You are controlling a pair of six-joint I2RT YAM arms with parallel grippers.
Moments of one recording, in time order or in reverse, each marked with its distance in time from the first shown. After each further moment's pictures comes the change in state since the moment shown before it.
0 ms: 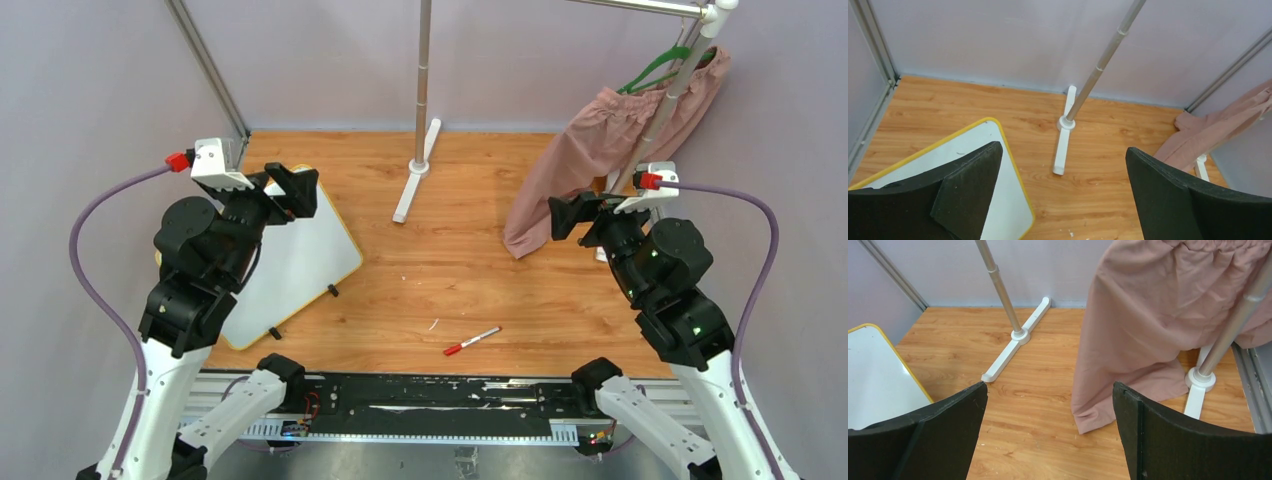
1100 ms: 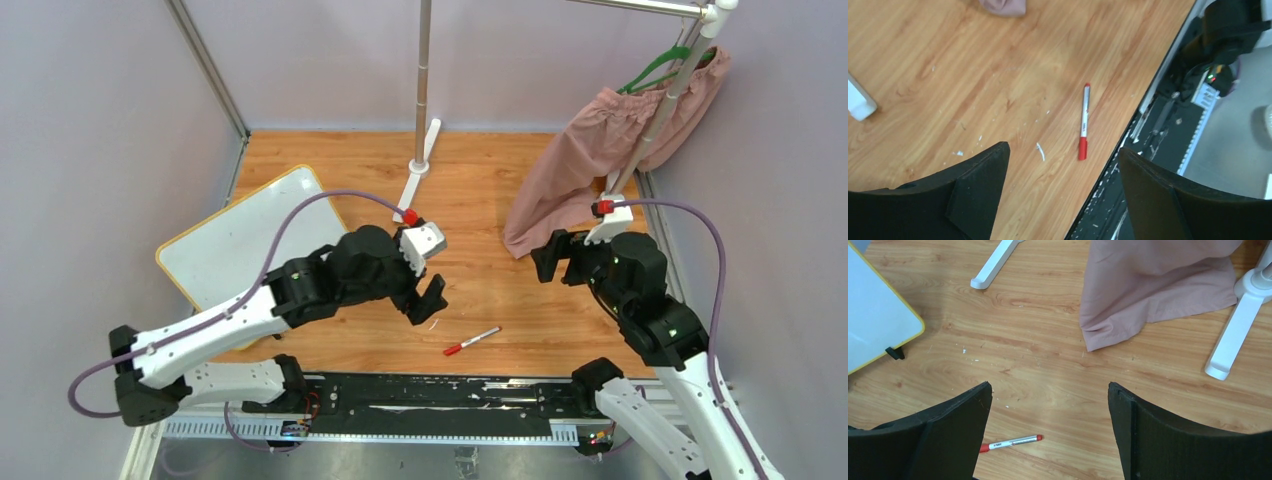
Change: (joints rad) left arm -0.674 0.239 -0.211 -0.022 0.277 0.153; right arm -0.040 -0.080 -0.203 -0.211 -0.152 0.066
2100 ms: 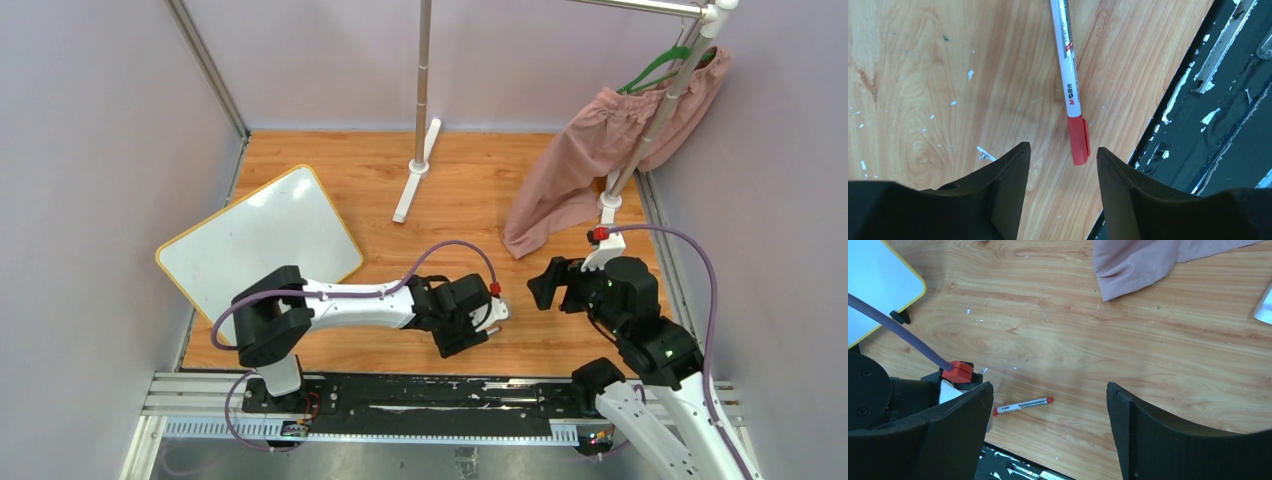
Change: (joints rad) left arm -0.144 0.693 0.010 0.021 0.027 0.167; right arm 0.000 -0.143 -0.159 -0.097 -0.078 0.102
